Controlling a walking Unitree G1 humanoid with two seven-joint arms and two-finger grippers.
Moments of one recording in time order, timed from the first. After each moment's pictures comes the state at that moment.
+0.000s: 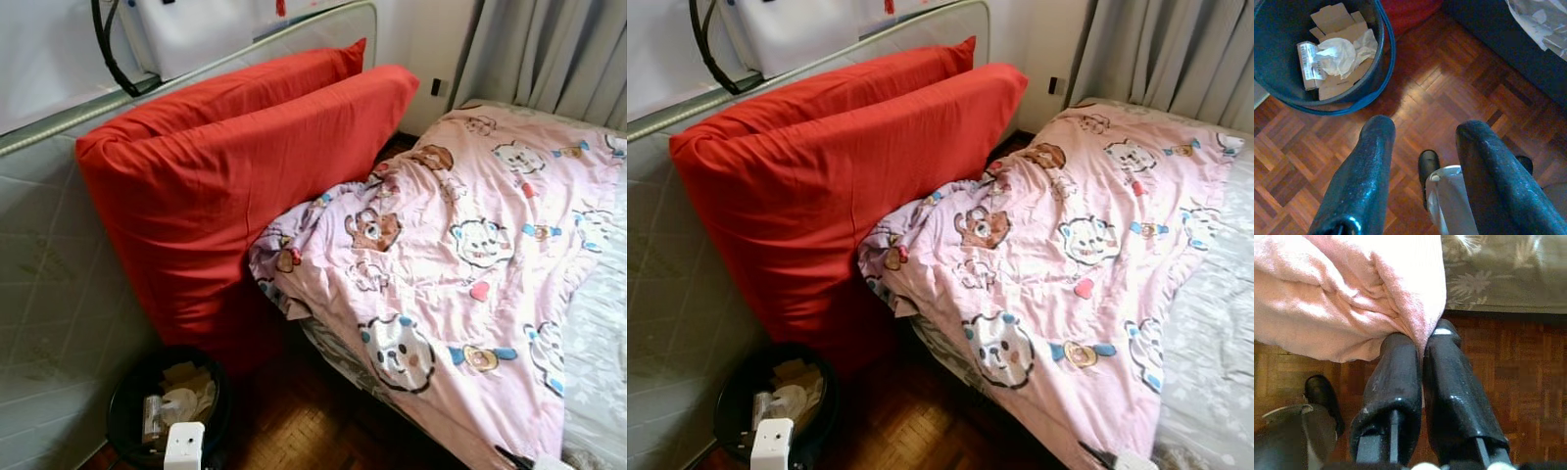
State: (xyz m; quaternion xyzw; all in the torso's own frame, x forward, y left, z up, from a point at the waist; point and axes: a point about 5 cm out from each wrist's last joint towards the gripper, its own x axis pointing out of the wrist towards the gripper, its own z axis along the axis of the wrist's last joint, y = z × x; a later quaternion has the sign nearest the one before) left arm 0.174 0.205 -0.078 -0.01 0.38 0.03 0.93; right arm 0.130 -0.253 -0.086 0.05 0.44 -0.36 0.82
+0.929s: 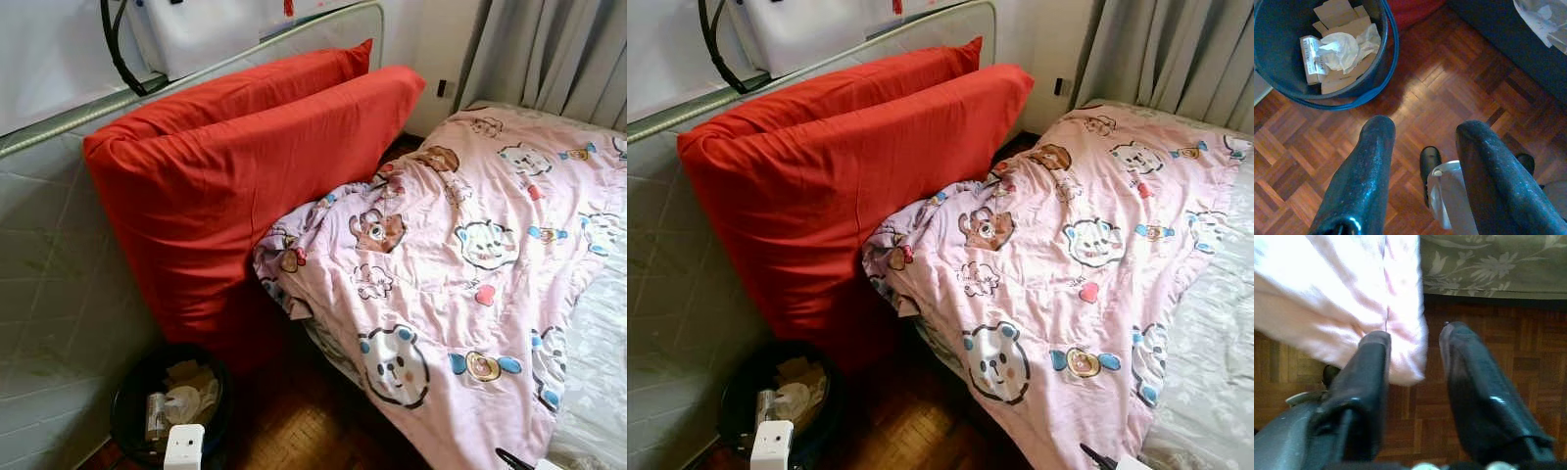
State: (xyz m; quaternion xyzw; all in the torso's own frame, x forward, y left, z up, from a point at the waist) left arm 0.172 0.206 -0.079 -0.01 0.38 0.03 0.92; right arm 0.128 -0.248 -0.091 0.09 0.45 -0.34 0.82
